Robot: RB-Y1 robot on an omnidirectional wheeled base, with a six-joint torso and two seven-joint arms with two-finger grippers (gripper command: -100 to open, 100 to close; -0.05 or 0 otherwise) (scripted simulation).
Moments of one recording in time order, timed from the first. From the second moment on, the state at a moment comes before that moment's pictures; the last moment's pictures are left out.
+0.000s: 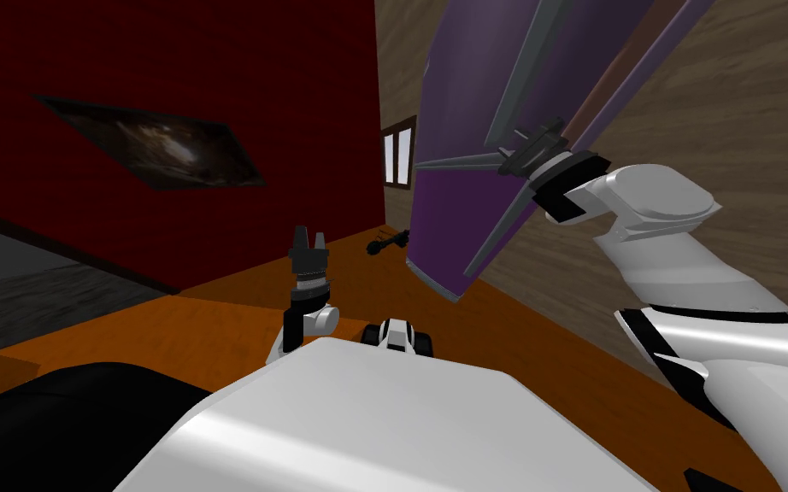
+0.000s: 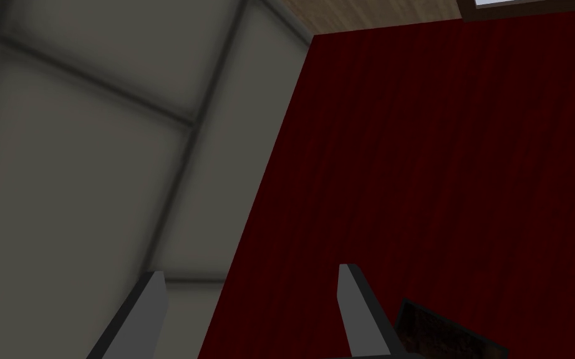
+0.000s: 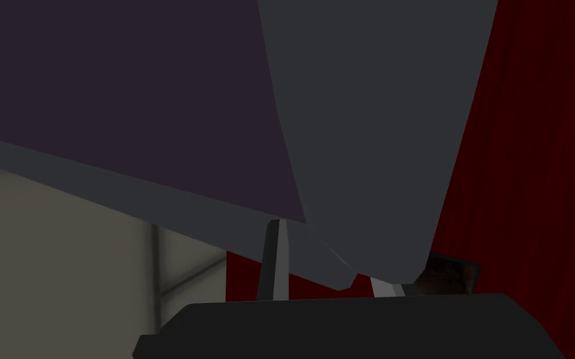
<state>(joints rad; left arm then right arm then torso) 0.50 -0.01 0.02 -2.30 0.11 -0.58 -0.17 -0.83 -1.12 0.18 -1.48 0.82 -0.16 0.97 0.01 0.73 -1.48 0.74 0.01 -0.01</state>
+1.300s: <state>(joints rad) 0.50 -0.01 0.02 -2.30 0.11 -0.58 -0.17 -0.82 -1.16 0.23 -1.61 0.72 0.05 1.07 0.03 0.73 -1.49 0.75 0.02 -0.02</state>
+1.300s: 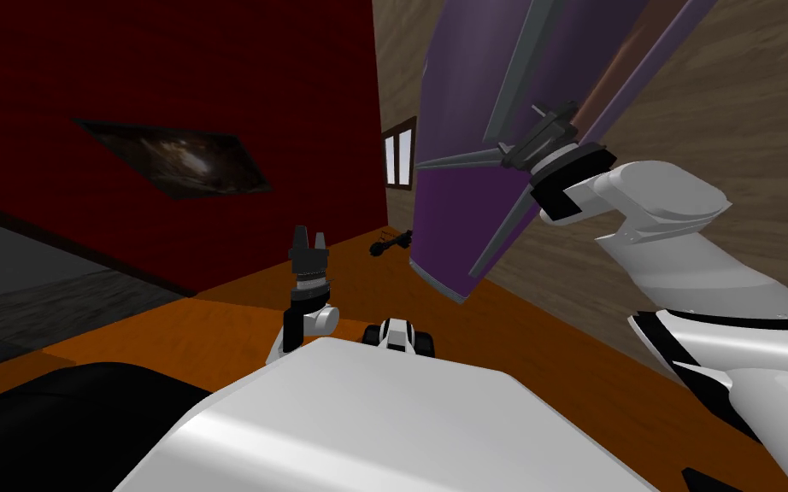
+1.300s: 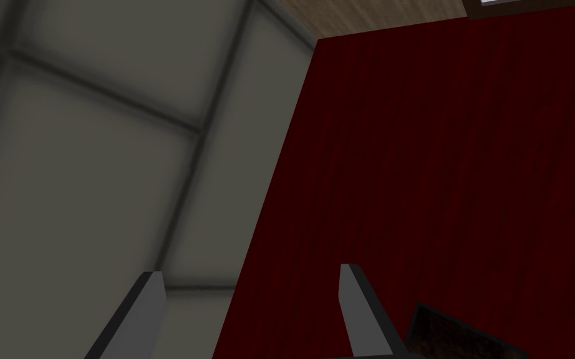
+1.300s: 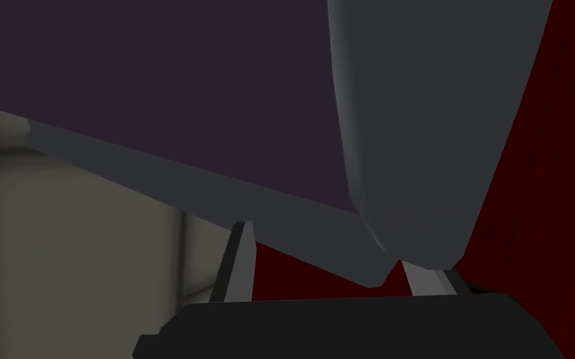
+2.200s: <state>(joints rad) 0.50 -0.01 0.02 -2.30 0.11 -0.58 -0.17 -0.78 -1.20 0.23 -1.73 0.65 0.19 1.12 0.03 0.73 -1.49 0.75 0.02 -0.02</state>
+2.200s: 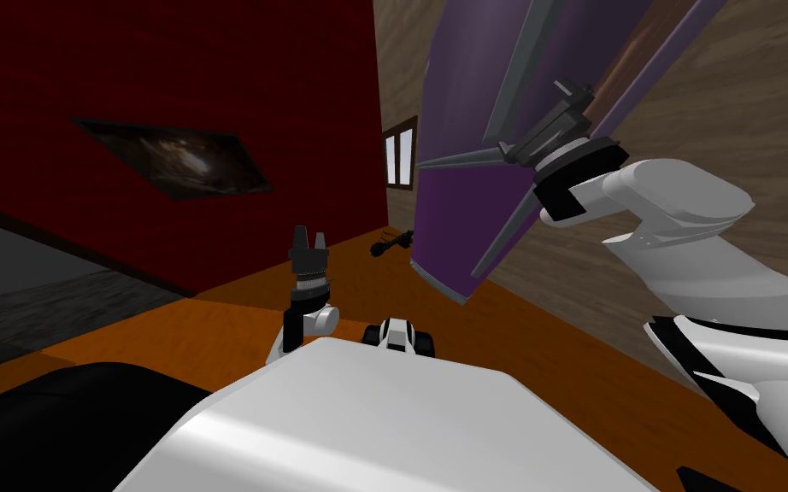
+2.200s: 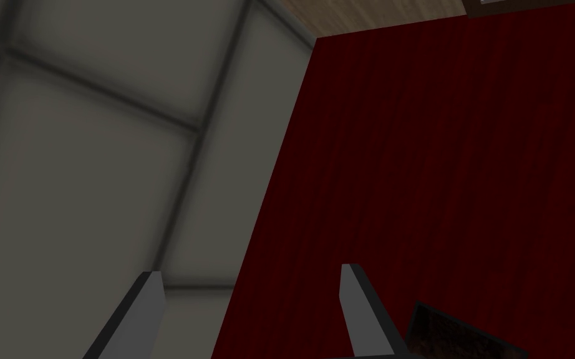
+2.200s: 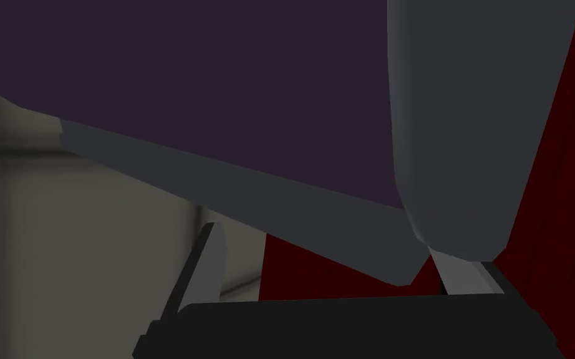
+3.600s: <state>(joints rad) 0.50 -0.01 0.02 -2.30 0.11 -0.58 -0.17 -0.73 -1.40 0.34 -1.58 0.54 0.22 1.12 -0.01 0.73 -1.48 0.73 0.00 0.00</state>
